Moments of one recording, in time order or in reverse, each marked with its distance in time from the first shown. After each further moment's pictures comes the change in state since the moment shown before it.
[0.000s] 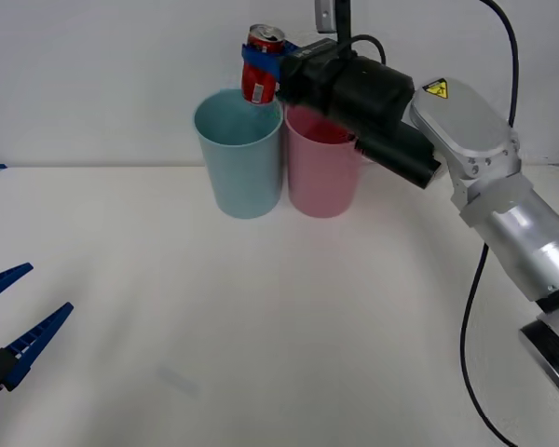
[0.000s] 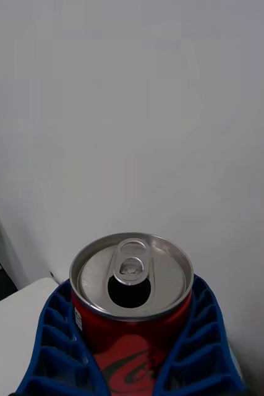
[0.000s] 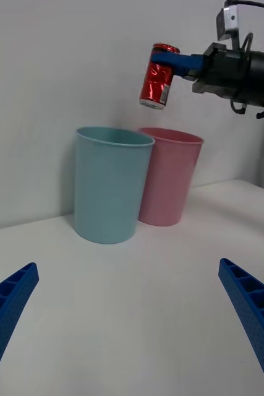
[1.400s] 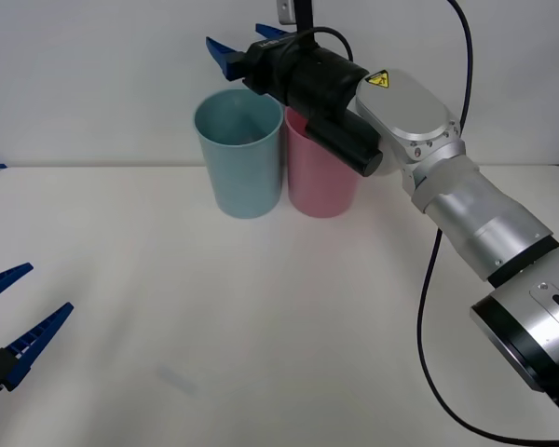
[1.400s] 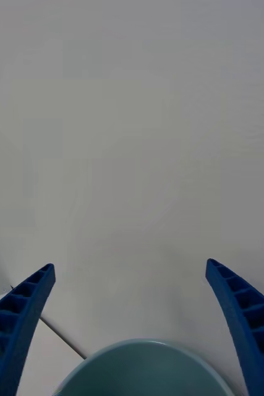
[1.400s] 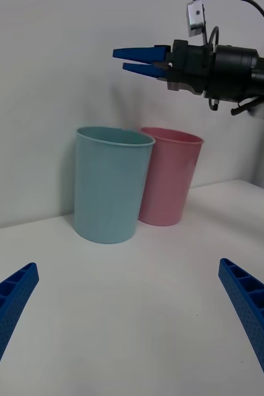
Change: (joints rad) right arm -0.132 0.117 0.048 0.196 0.005 0.179 0.059; left arm 0.000 0.000 0.000 0.000 0.000 0.000 0.000
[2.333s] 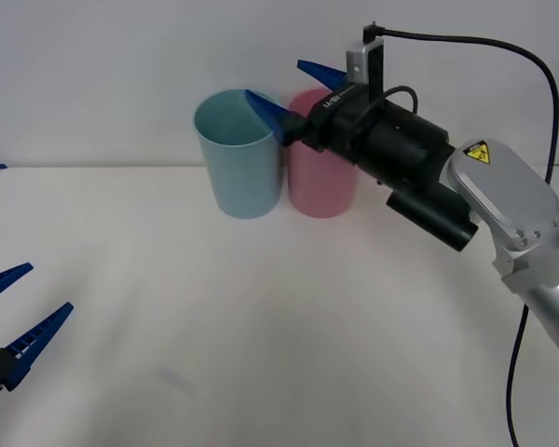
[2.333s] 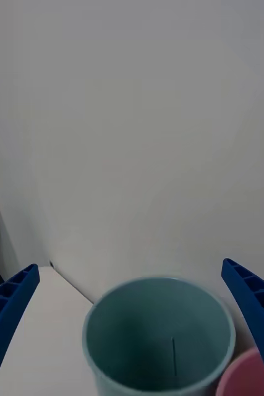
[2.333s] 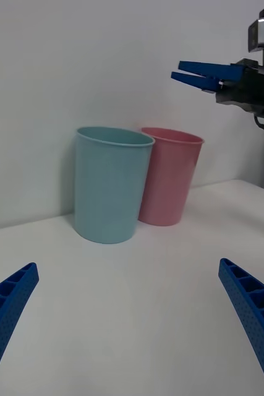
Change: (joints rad) right arm 0.443 -0.240 -0.047 -0.590 -0.017 -0.132 0.018; left arm 0.000 0.000 0.000 0.000 0.000 0.000 0.000
